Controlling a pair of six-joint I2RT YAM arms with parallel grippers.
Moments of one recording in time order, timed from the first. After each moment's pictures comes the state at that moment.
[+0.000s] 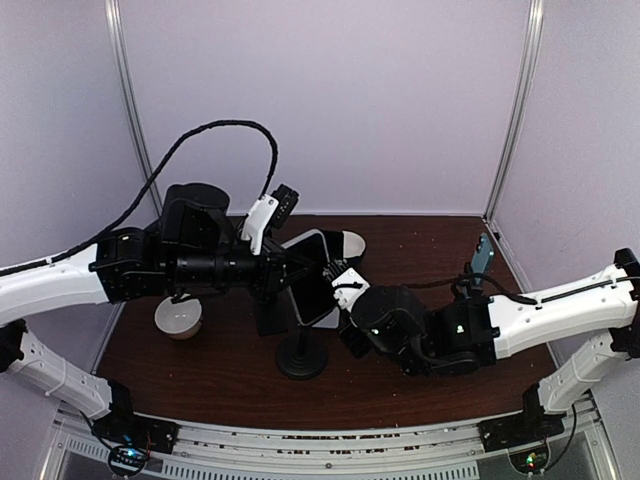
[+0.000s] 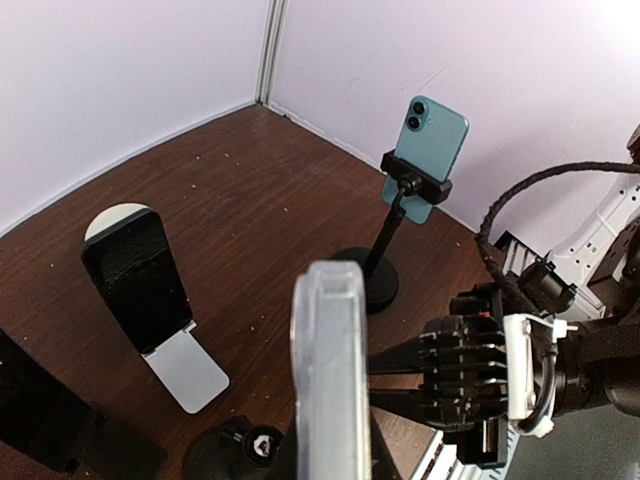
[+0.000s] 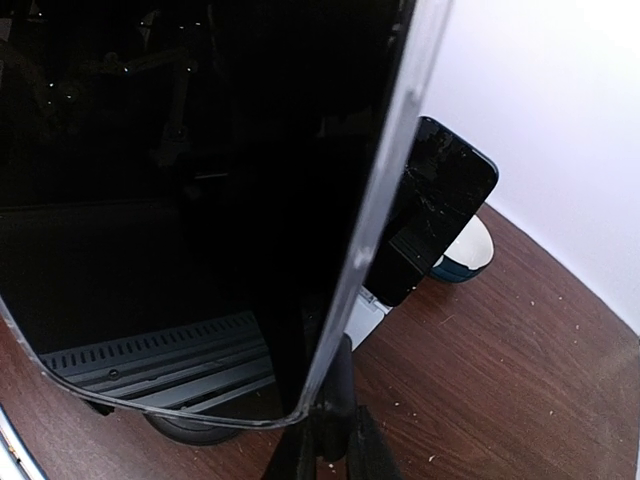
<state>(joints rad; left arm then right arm) -1.14 1.28 1.17 -0.35 -0.02 -0.29 1.38 1.46 1.04 -0.14 0.76 0.15</state>
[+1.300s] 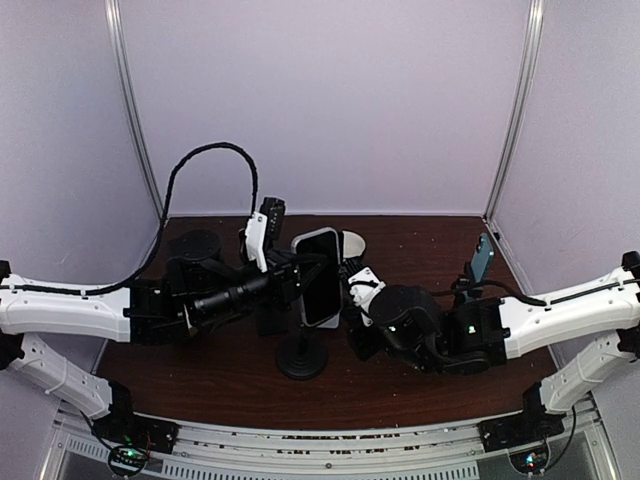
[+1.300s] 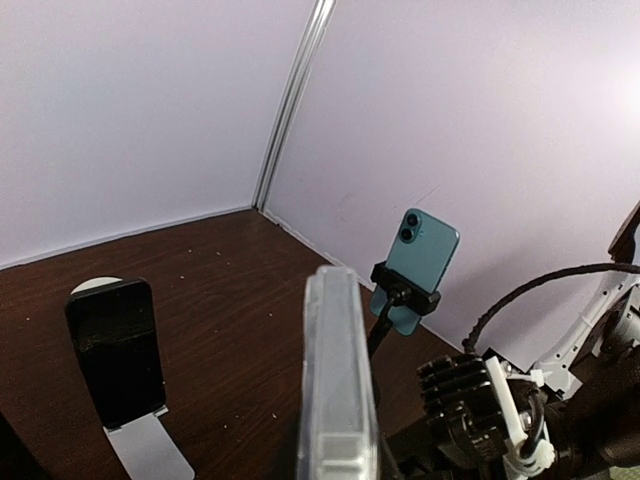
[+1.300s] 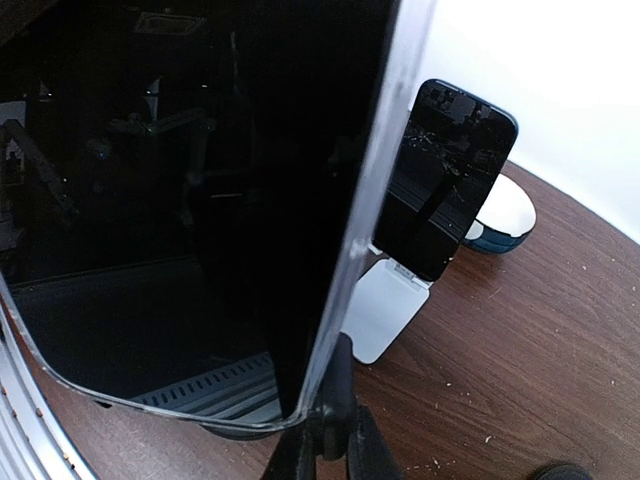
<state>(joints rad) -1.19 1.29 0.85 0.32 -0.16 -0.38 1.35 1.41 0.95 -0.08 0.65 0.30</state>
